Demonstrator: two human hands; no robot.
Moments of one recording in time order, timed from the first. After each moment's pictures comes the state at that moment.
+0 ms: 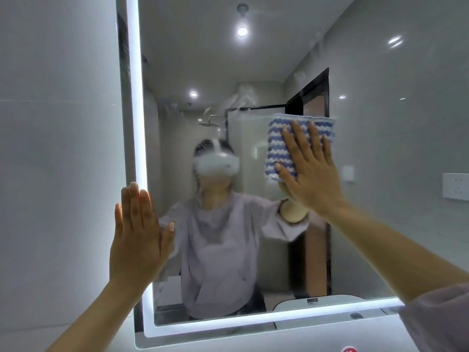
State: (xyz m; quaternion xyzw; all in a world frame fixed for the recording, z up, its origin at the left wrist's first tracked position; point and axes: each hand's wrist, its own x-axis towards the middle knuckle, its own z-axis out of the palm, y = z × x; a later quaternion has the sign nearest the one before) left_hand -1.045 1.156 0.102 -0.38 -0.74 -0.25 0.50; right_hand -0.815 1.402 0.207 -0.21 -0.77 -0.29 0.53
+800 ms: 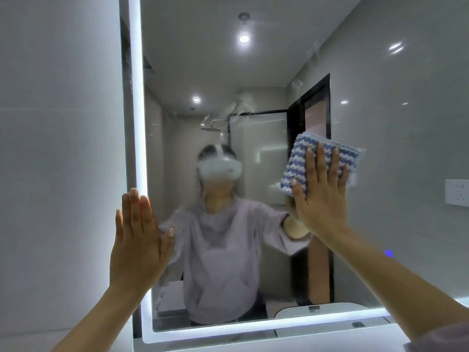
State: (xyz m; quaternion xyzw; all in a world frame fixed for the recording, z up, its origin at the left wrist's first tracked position) left_hand -1.049 1.160 0.099 -0.36 -0.73 -0.24 0.53; right_hand -0.809 1.407 0.172 -0.28 -0.74 -0.19 0.57
